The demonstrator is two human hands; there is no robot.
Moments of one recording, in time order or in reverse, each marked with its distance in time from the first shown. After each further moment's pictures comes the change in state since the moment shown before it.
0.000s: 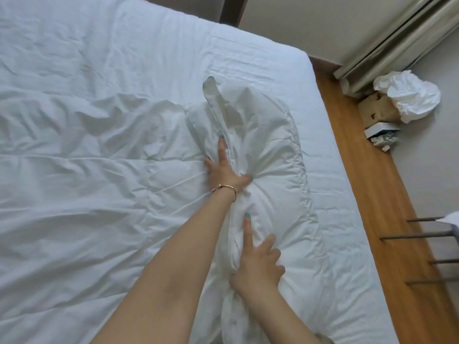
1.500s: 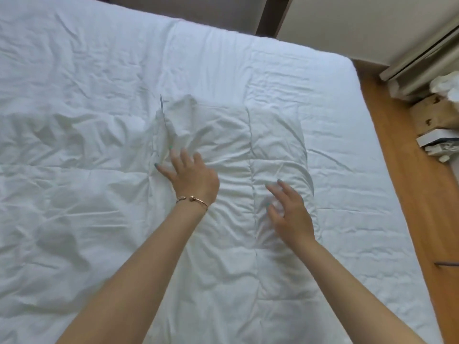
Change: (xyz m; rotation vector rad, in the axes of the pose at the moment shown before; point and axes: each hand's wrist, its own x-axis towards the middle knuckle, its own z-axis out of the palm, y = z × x) left_hand -0.004 -0.033 -0.157 0.763 0.296 -0.024; right_hand 0.081 -0.038 -0.086 0.529 0.333 -0.542
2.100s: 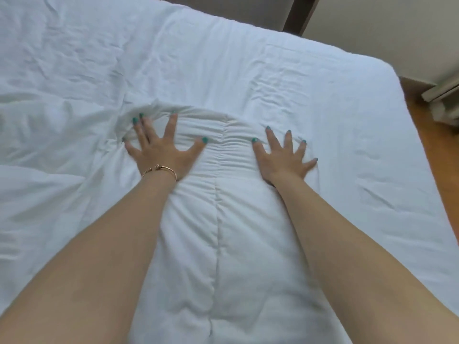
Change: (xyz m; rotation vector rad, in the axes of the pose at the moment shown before) left_hand 0.144 0.014 0.104 -0.021 0.121 -0.201; right_hand 0.252 0.060 0.063 -0.363 -0.132 0.184
